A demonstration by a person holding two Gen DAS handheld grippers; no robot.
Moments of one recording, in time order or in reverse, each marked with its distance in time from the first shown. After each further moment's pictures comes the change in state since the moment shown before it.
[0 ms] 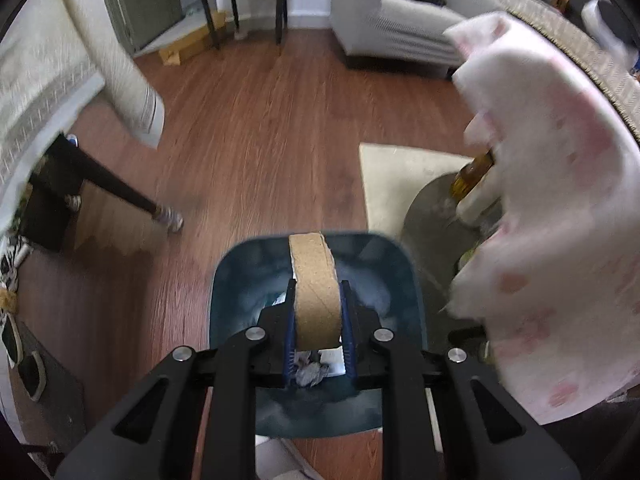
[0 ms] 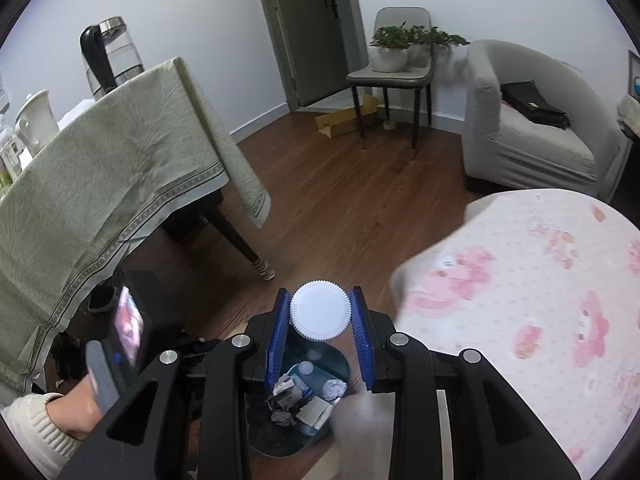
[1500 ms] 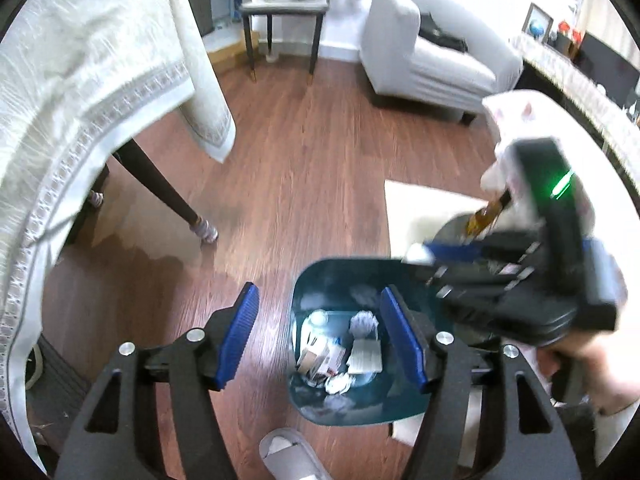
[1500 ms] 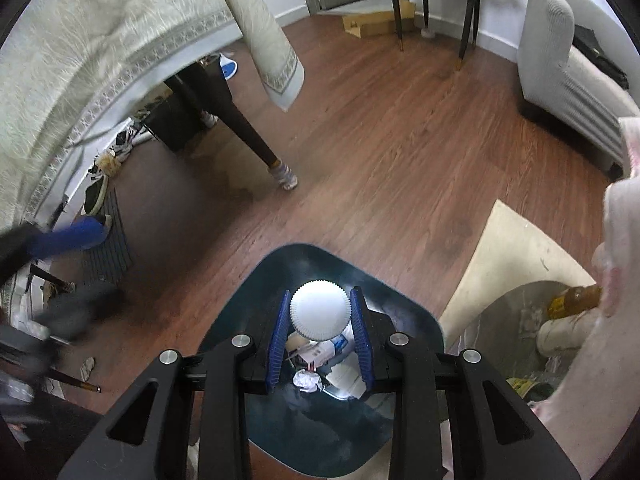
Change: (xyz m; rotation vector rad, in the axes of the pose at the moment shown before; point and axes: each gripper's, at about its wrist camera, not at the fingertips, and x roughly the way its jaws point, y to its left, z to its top) left arm -0.072 0.084 -0.001 -0.095 -0.140 -0.019; right arm 0.177 0.057 -0.051 -0.028 0.357 0.027
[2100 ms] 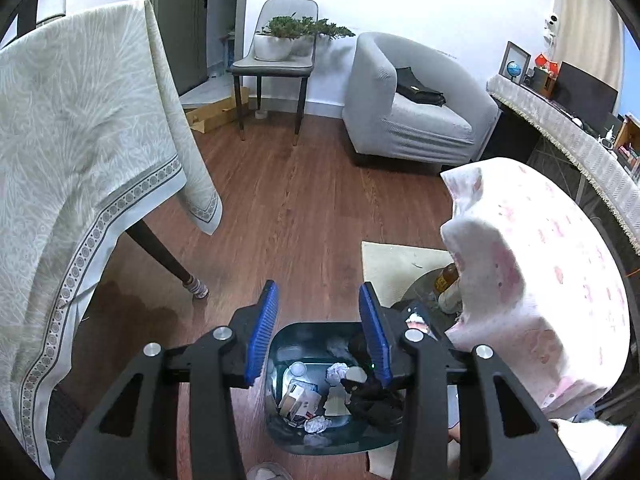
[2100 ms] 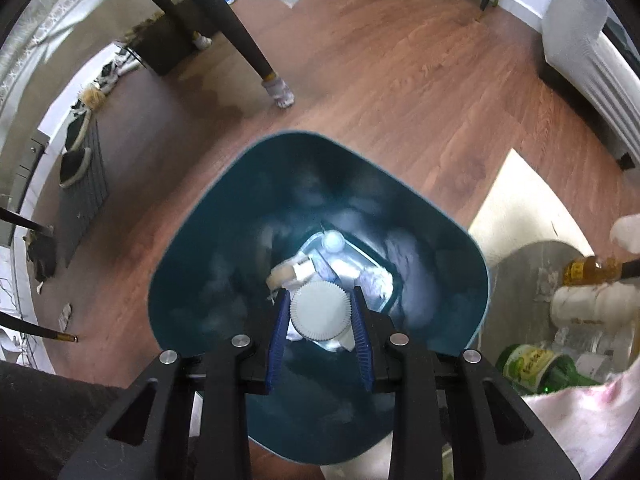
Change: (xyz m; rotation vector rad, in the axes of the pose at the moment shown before) left arm -0.062 -0.035 0.035 0.020 -0.182 -0.032; right arm 0.063 0.010 -0.044 -0.068 0.244 -0.055
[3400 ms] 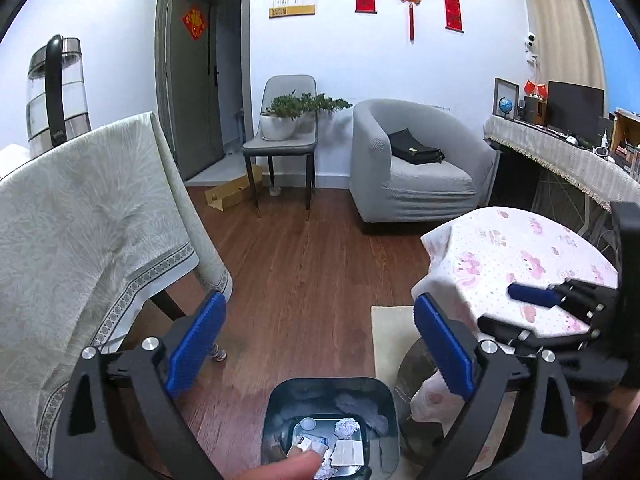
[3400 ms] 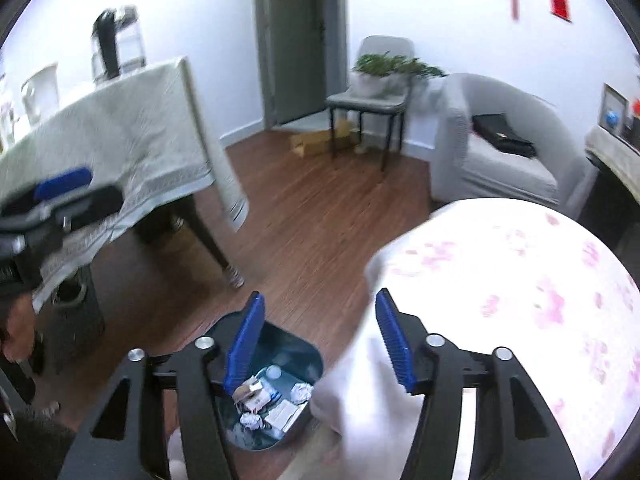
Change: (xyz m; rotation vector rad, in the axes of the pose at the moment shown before) left arm -0.069 -0.072 -0.002 0.073 -0.290 0.109; right arm -0.265 -0.067 -0.097 0.144 -0.718 -0.170
